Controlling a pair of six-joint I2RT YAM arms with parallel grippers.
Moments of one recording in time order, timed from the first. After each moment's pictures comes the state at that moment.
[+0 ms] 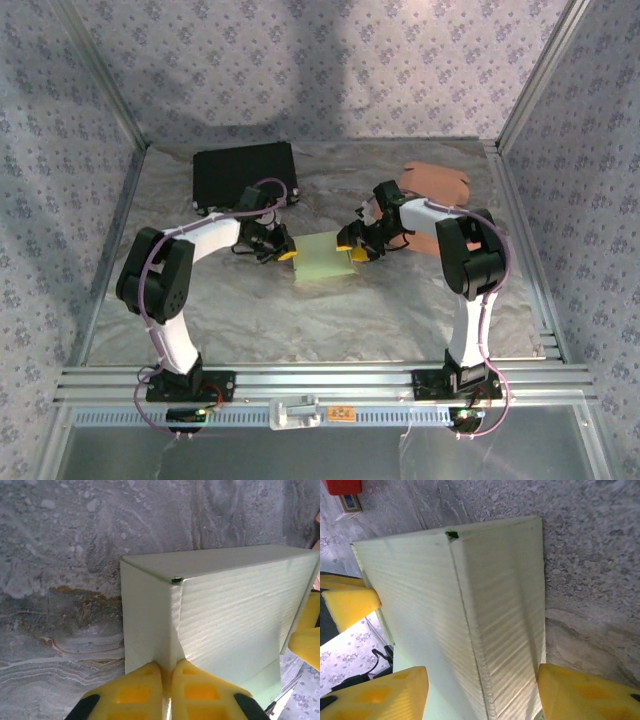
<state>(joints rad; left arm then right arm) -0.41 1.80 1.09 -0.44 0.53 -0.75 0.34 1.99 1.27 -0.58 -0.79 0.43</state>
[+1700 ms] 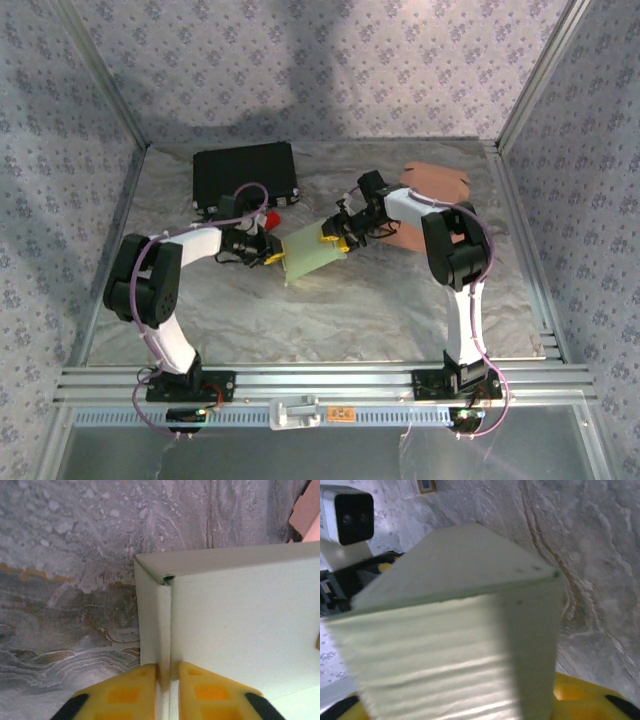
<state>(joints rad) -0.28 1.73 0.93 -0.31 0.65 -0.67 0.39 2.12 1.48 -0.63 -1.02 0.50</state>
